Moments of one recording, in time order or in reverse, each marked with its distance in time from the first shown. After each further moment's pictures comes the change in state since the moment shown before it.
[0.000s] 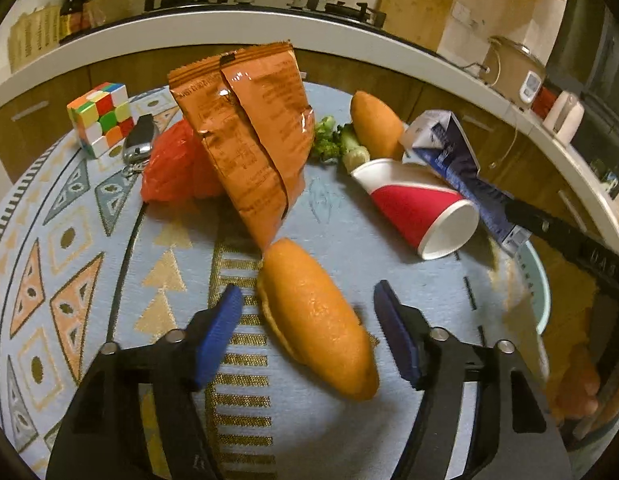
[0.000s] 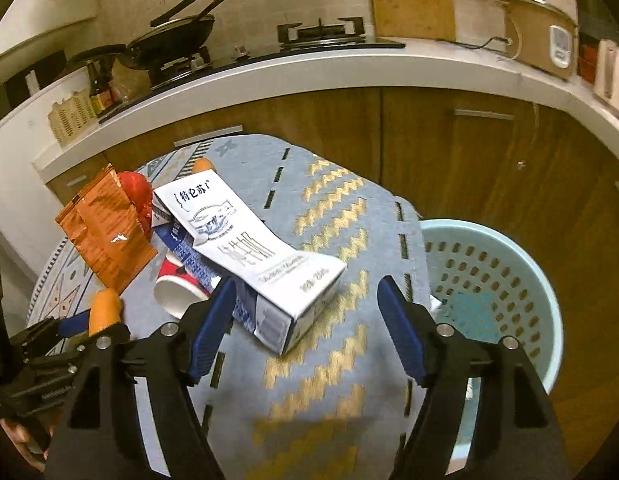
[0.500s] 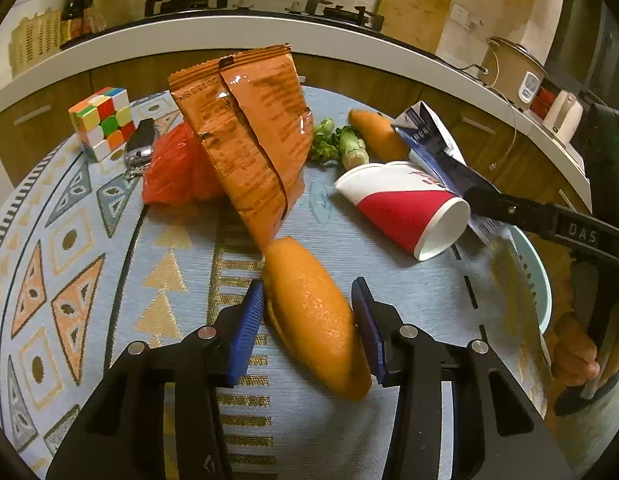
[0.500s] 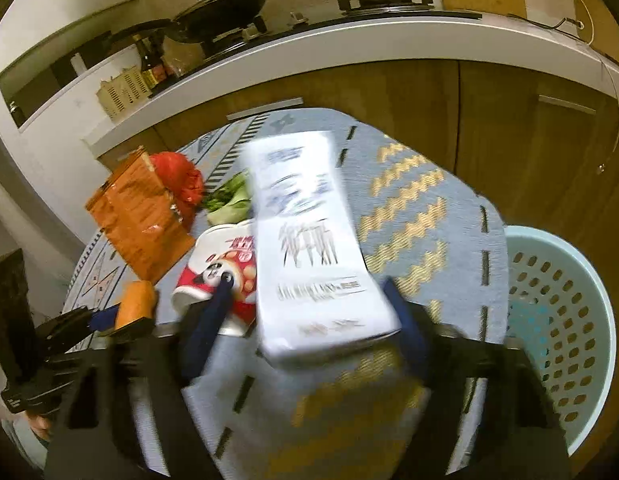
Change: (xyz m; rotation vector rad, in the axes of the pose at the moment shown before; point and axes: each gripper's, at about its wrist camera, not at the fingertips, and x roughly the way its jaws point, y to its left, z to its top) left arm -0.005 0.004 -0.008 0.000 -0.021 -0.011; right arm 0.038 0.005 0.014 -0.057 0.115 0.242
